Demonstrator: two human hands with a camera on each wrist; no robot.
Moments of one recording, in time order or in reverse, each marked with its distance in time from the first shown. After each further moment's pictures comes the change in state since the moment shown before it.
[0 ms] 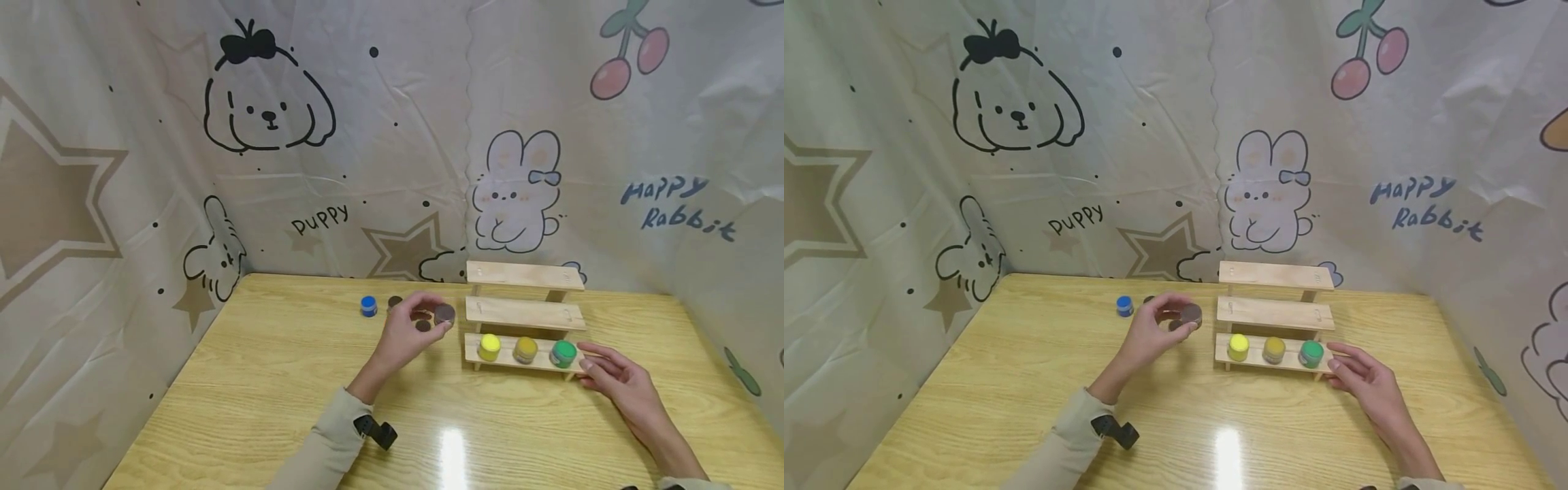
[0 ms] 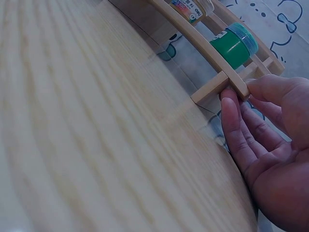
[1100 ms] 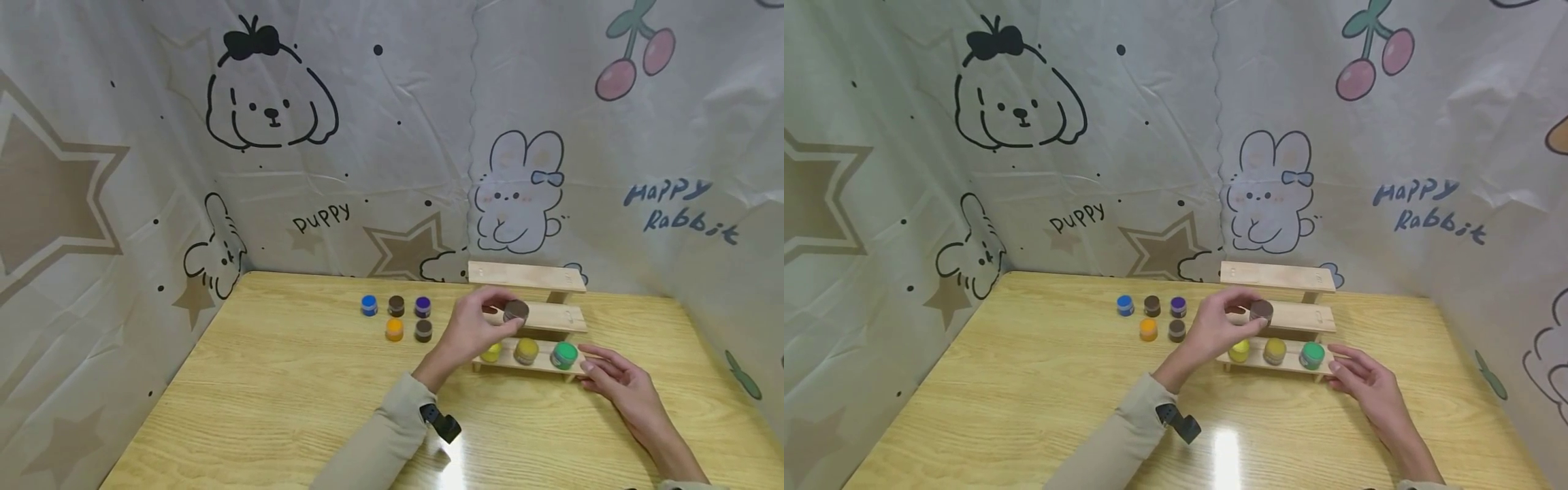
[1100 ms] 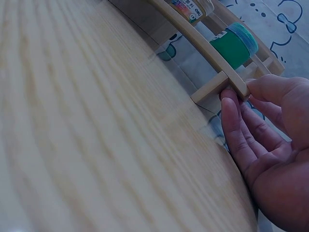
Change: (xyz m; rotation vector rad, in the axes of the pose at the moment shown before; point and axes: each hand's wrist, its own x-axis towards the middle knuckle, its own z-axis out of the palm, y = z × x) left_hand 0.041 0.035 0.083 0.062 -0.107 0.013; right_hand 0.000 0.001 -0.001 0.018 -0.022 -0.002
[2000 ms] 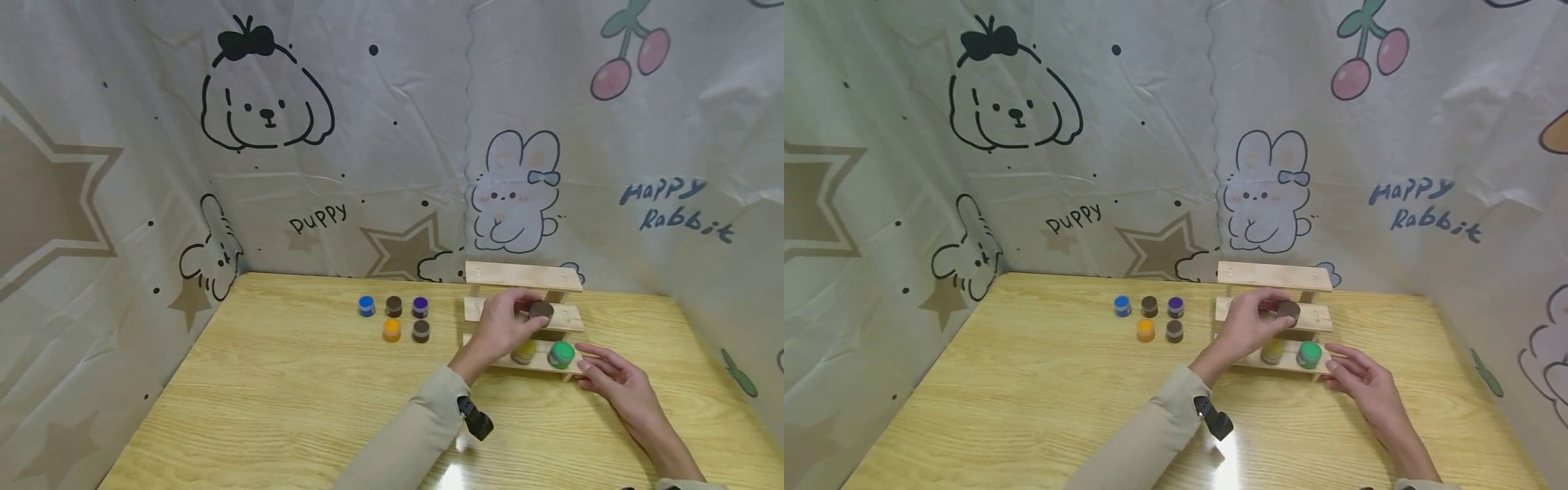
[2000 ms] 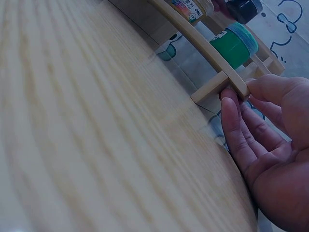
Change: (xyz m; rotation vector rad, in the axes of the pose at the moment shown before) left_hand 0.026 0.003 0.052 0.089 0.000 -0.136; right_hand 0.001 -0.001 0.001 -0.042 0.032 0.027
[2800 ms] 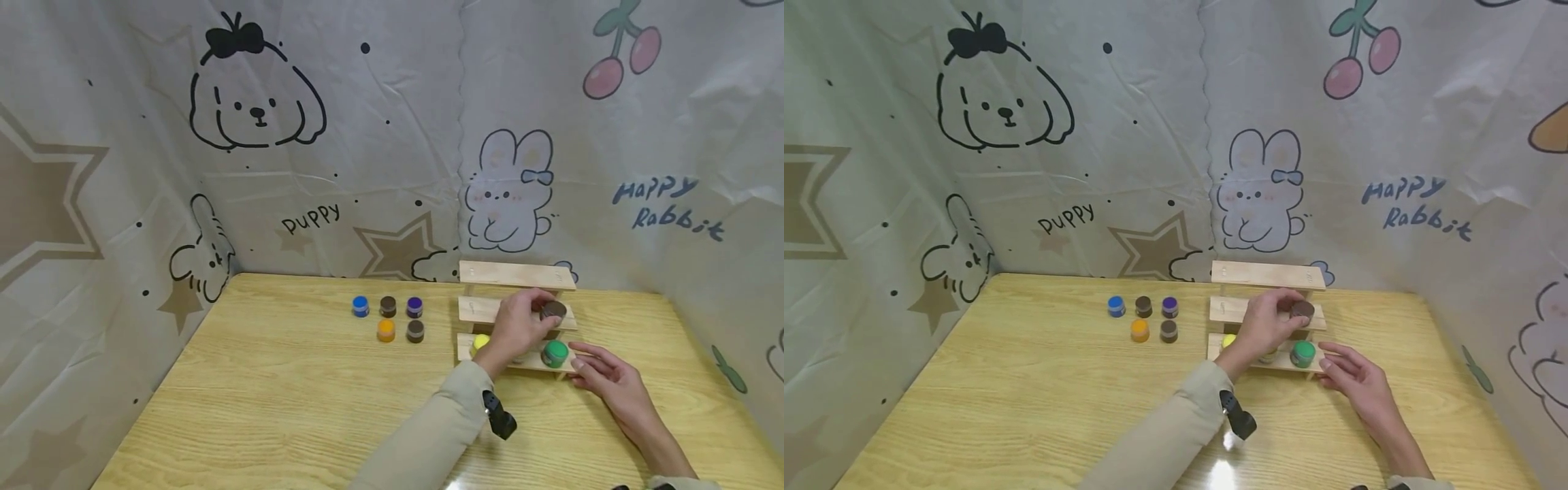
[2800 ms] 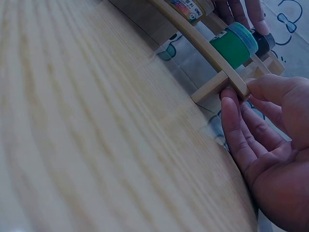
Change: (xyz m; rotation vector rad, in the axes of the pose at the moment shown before) left_hand 0.019 0.003 0.040 0.162 0.021 -0.039; right_hand 0.000 -0.002 0.000 0.000 0.002 -0.015
